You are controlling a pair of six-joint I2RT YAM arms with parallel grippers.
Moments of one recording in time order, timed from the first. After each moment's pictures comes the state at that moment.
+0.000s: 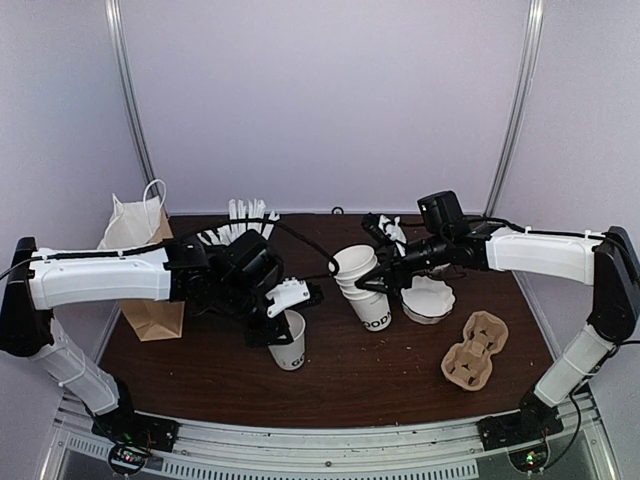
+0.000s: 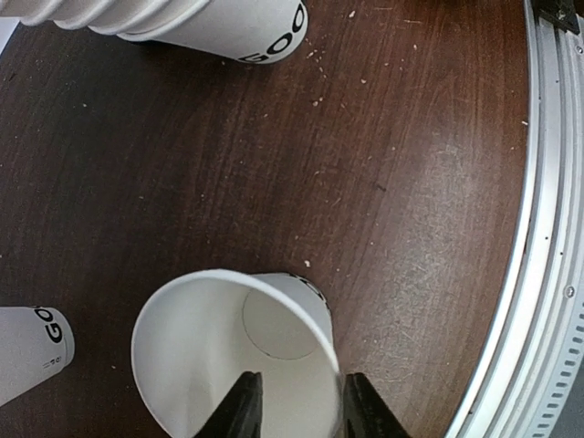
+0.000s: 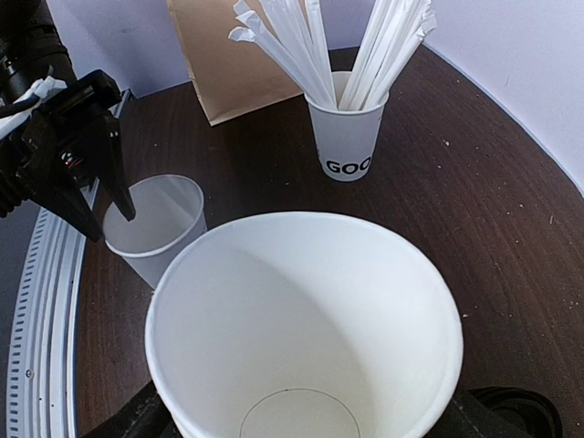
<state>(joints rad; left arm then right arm) -1.02 1.50 1.15 -0.68 0.08 0.23 0.58 1.58 1.09 -0.14 -0.68 -0.34</state>
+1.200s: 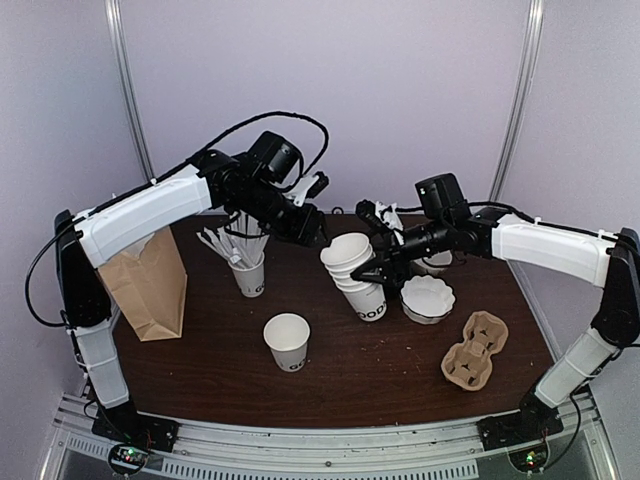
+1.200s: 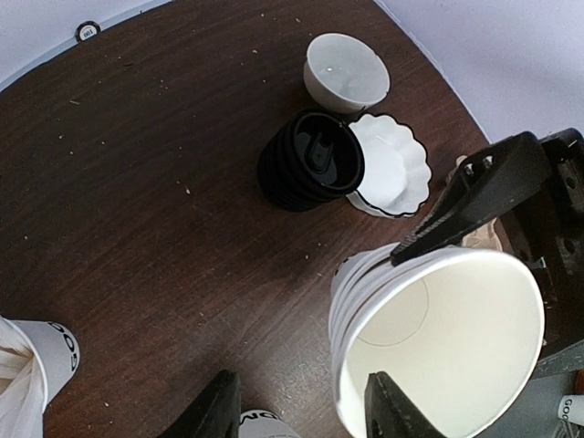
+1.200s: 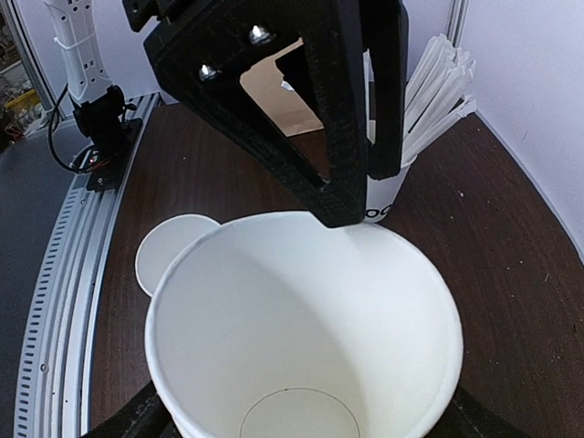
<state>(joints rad) -0.82 1.88 1.90 -0.88 0.21 -0.30 0.62 1.55 1.21 -0.26 -0.71 -0.42</state>
